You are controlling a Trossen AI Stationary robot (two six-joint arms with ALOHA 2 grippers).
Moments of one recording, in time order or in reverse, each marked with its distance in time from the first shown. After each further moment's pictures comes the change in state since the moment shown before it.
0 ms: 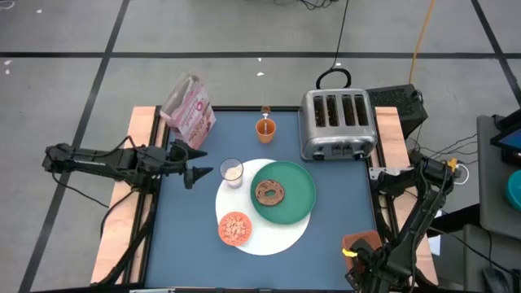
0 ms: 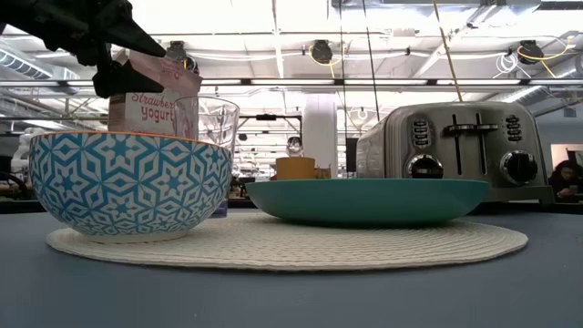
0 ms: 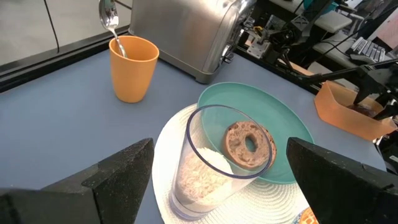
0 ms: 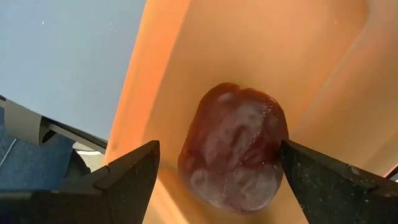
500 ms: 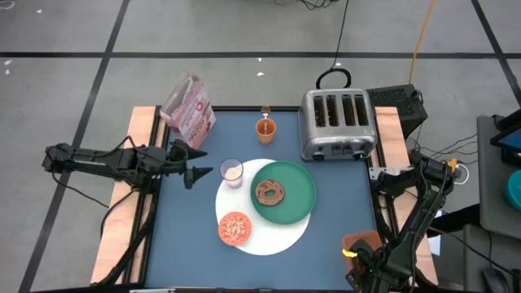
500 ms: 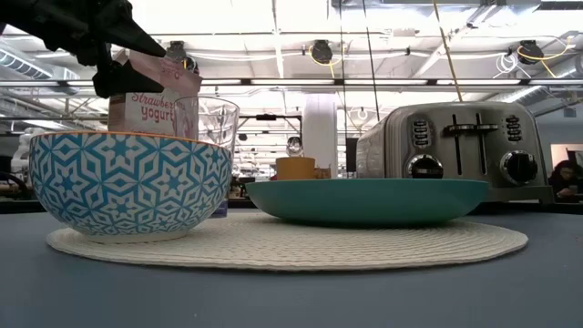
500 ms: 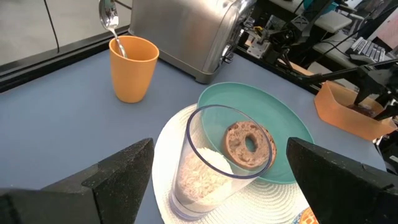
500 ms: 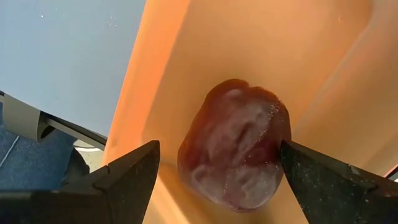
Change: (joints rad) left arm 0.000 0.000 0.000 0.000 0.000 0.000; right arm 0.000 0.000 0.000 -0.001 -0.008 -0.016
